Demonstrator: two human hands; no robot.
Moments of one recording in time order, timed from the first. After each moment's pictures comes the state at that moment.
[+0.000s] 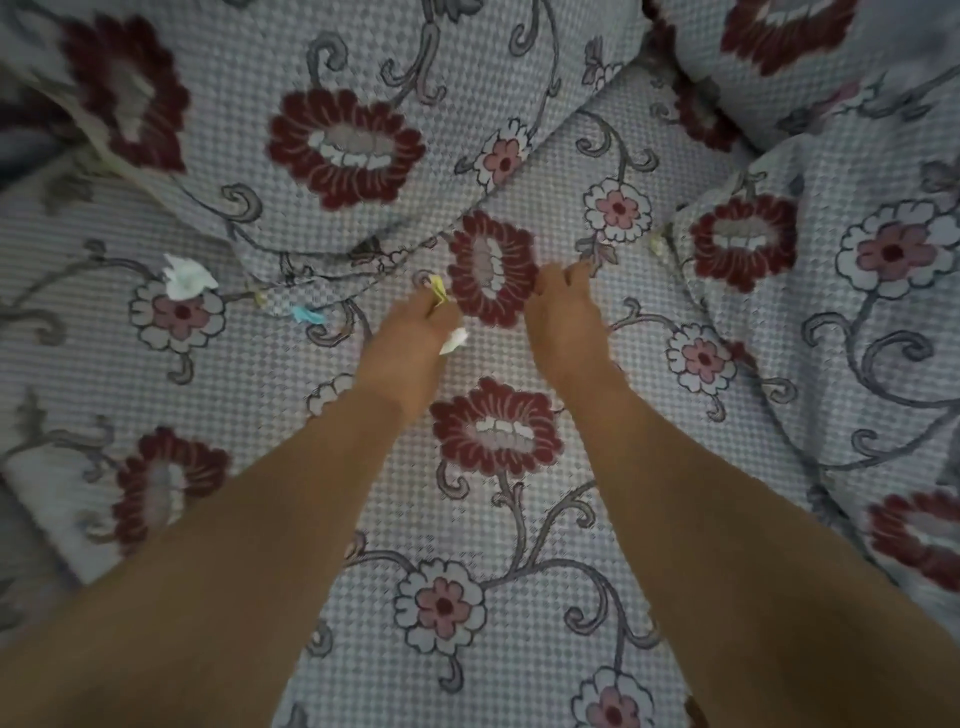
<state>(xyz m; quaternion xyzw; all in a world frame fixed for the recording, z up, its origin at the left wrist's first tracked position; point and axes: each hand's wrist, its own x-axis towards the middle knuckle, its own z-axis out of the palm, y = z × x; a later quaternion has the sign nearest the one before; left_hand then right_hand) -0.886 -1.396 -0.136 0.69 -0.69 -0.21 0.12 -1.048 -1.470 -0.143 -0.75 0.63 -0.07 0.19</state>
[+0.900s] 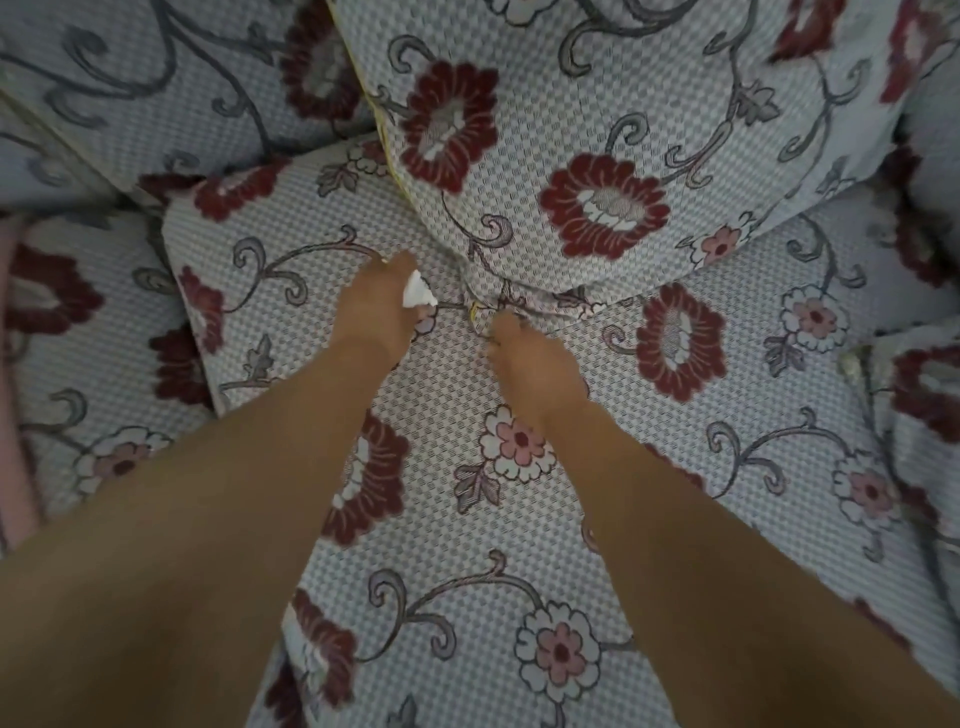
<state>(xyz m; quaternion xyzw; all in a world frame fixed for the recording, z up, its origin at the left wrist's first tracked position) -0.701 -1.360 -0.129 0.86 -0.43 -0.23 0.15 -0.870 -1.416 -0.145 -0.90 0.39 0.07 0.19</state>
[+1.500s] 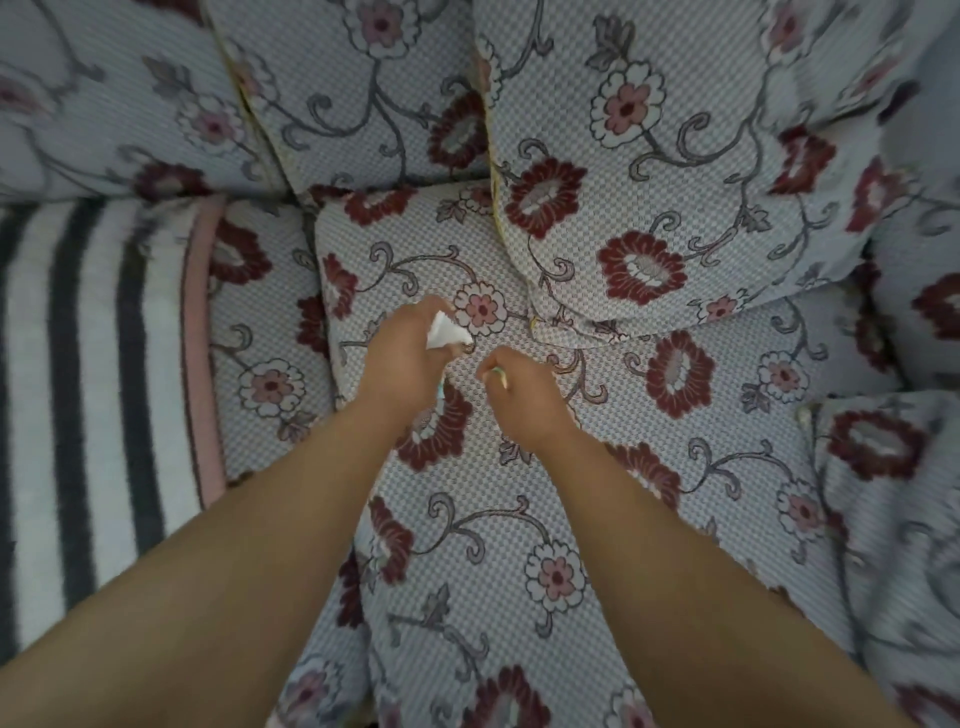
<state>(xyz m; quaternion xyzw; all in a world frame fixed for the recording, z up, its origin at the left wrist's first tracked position) -0.723 -1.242 -0.005 0.85 -0.33 -0.26 0.32 -0.846 -1.327 -0.026 -0.82 0.38 0.04 0.43</state>
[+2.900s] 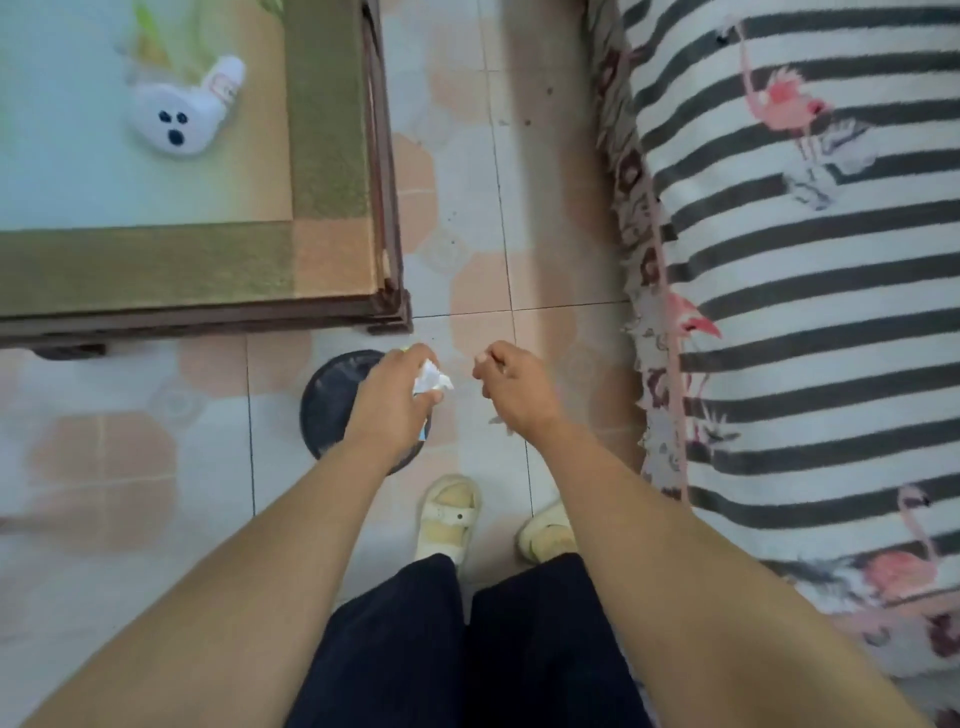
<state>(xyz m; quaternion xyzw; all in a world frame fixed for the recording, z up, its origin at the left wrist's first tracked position) -1.113 -0.375 -0.040 0.80 0.45 -0.09 0.39 -0.985 -0.462 -0.052 -0.81 -0.22 0.45 0.28</state>
